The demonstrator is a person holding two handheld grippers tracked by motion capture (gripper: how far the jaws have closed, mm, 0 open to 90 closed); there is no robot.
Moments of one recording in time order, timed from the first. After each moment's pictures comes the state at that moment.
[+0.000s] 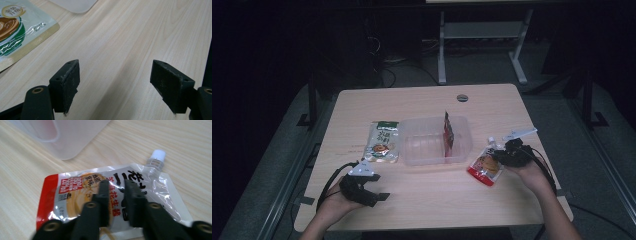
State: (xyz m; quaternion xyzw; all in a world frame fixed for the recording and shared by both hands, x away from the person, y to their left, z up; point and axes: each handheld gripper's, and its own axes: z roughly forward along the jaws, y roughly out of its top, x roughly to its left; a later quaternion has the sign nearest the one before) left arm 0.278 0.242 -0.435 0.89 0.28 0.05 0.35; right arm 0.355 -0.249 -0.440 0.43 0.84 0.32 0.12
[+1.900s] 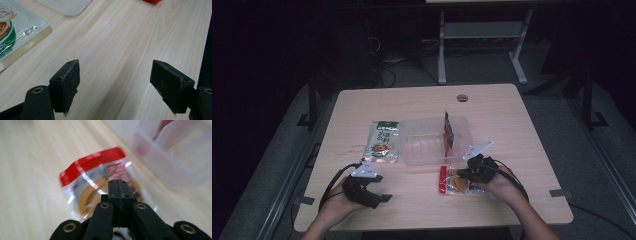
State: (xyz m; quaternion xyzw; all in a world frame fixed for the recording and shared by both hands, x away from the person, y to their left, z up) left arm 0.275 0.234 -0.435 0.90 0.26 0.05 0.35; right arm 0.321 -0.141 -0.437 0.29 0.90 0.32 0.06
